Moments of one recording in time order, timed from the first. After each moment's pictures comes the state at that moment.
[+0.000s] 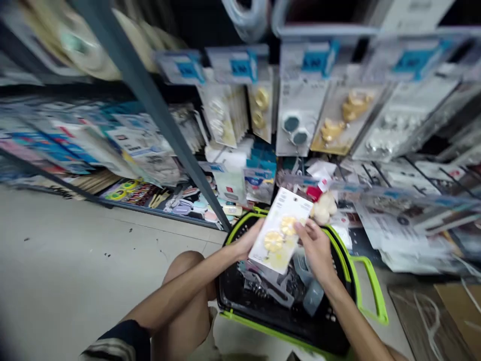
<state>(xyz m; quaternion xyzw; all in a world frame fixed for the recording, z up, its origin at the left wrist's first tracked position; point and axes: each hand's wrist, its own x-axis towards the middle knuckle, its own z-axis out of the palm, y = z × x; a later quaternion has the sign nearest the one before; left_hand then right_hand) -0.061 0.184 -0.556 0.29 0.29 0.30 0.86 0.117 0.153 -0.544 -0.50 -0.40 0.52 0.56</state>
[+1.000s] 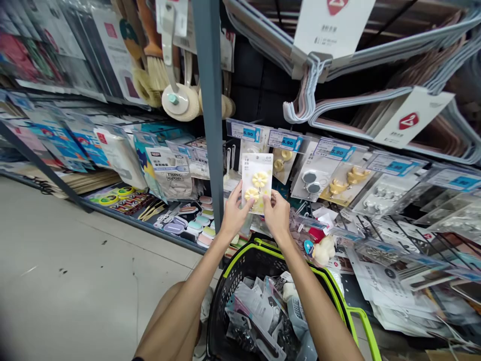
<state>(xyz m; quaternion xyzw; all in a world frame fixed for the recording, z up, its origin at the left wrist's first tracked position) -0.170 0.275 -0.477 0.56 0.41 0.68 0.23 -0.026 0.294 -0.447 -0.43 -0.67 0.26 0.55</state>
